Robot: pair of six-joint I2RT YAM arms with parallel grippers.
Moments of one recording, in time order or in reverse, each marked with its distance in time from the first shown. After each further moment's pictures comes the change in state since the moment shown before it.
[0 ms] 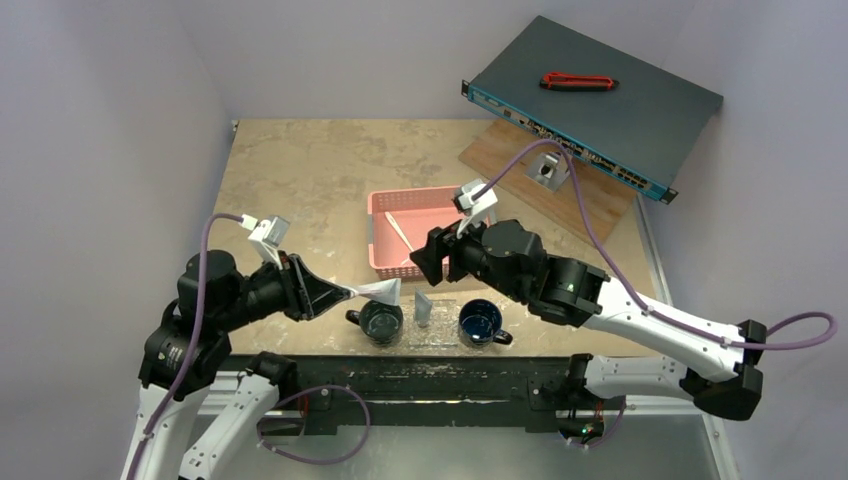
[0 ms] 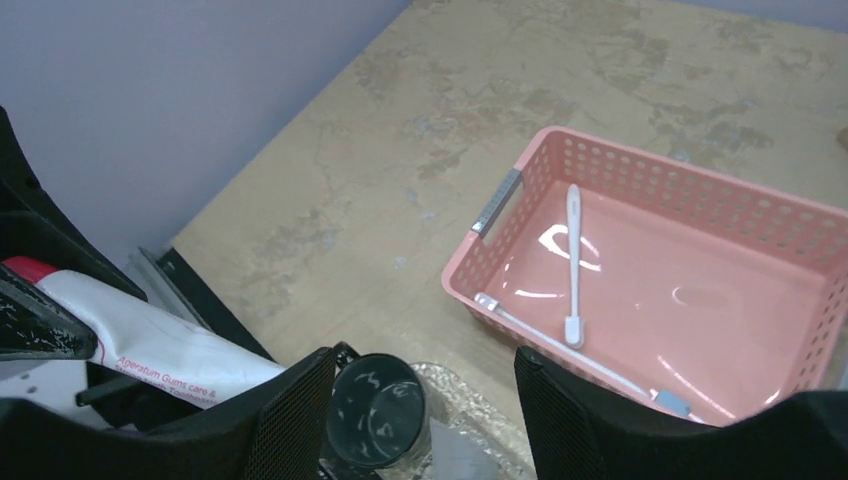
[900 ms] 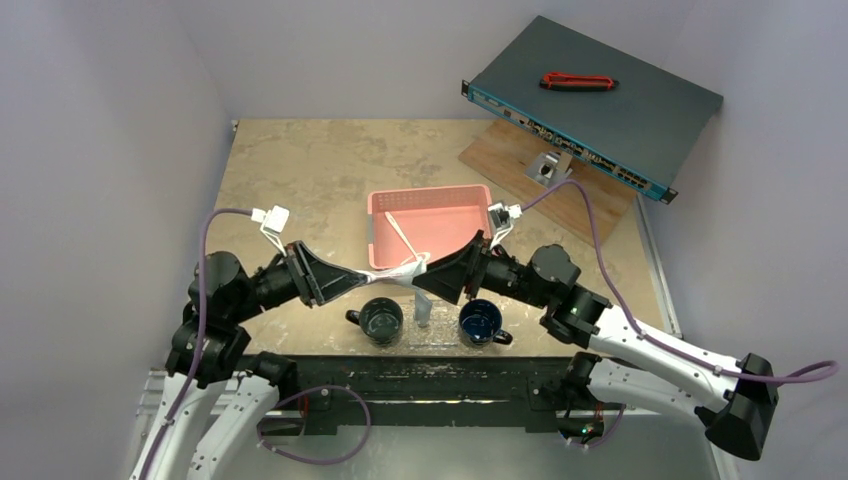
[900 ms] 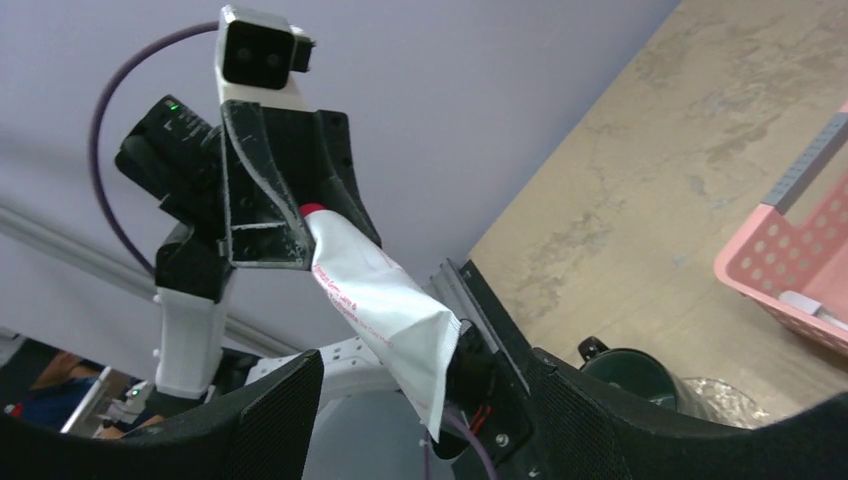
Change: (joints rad) left arm 0.000 -0.048 -0.193 0.427 0.105 -0.342; right arm -0.217 -0.227 -0.507 0.647 -0.589 0.496
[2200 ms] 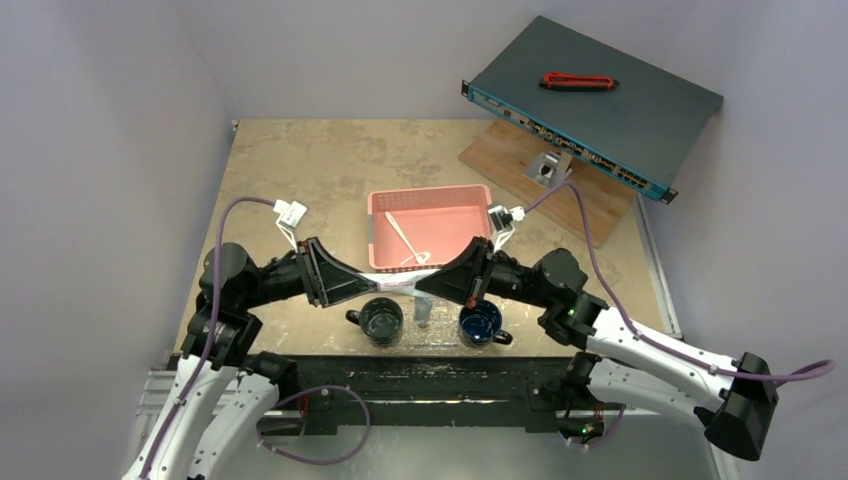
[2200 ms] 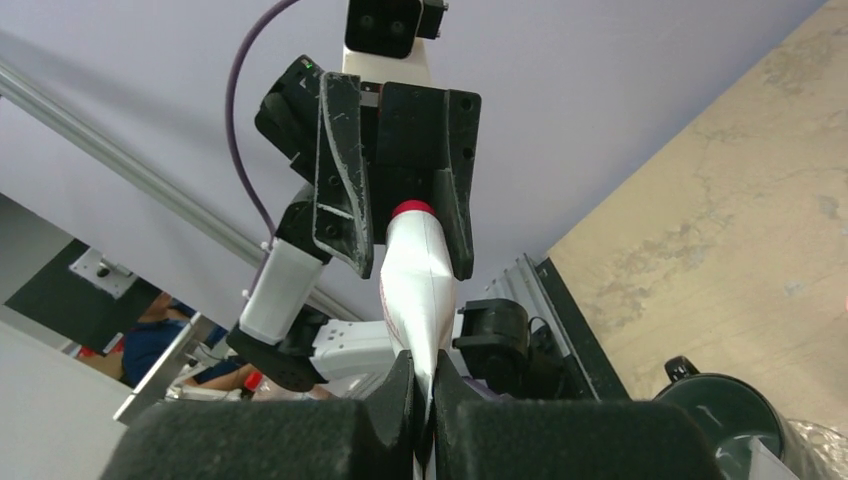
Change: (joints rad) left arm 0.000 0.060 -0.086 0.286 0.238 -0.090; right arm -0.007 0.004 -0.051 0.226 -0.167 0.084
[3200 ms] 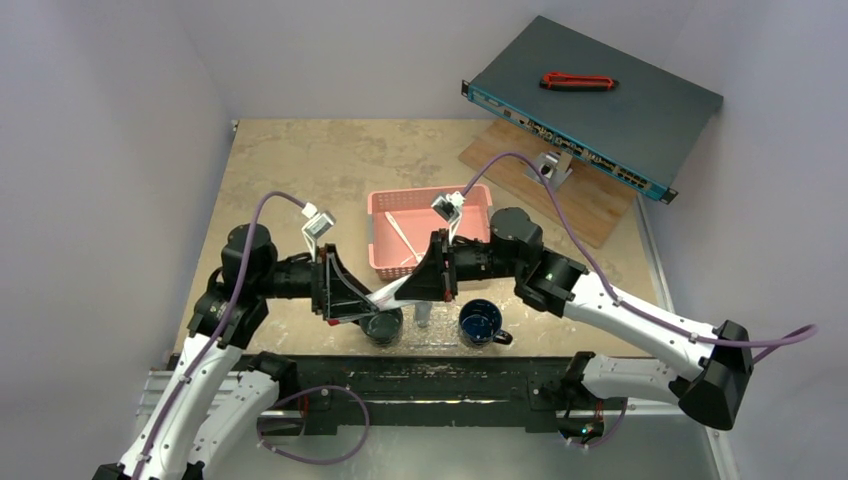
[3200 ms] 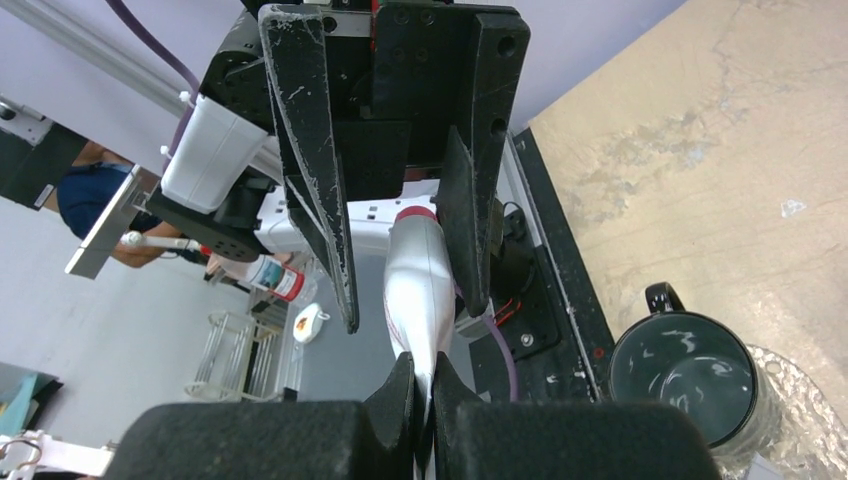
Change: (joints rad) left arm 0.000 0.131 0.061 -0.258 0.214 0.376; right arm 0.001 0.241 0.336 -0.436 -0.245 -0.265
